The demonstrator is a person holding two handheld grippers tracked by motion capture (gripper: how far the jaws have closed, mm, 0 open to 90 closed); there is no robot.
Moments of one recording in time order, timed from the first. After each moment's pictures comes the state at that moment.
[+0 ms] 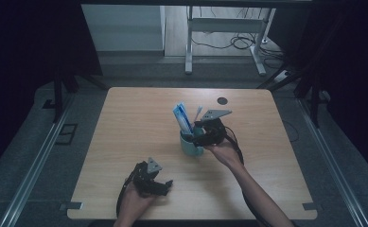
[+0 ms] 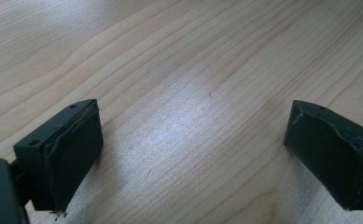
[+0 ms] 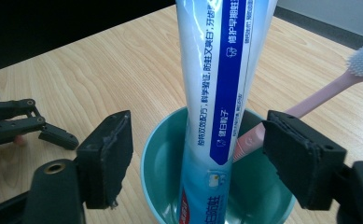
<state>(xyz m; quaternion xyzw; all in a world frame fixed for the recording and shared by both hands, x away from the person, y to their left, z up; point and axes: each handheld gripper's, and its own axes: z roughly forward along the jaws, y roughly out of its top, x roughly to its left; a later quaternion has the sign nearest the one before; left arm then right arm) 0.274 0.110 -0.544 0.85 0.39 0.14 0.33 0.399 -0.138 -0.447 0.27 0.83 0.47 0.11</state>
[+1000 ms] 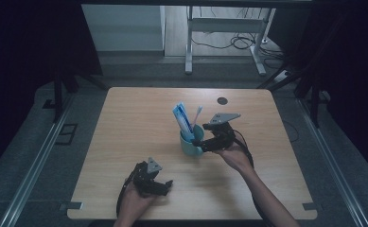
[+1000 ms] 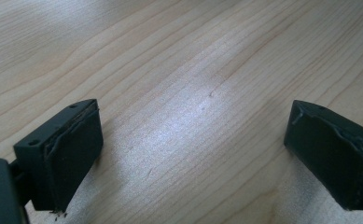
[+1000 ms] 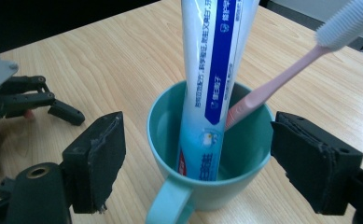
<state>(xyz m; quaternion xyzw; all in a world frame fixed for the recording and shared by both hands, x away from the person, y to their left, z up) 0.274 0.110 -0.544 0.85 0.39 0.14 0.33 0.382 -0.162 -0.441 0.26 0.84 0.45 0.12</state>
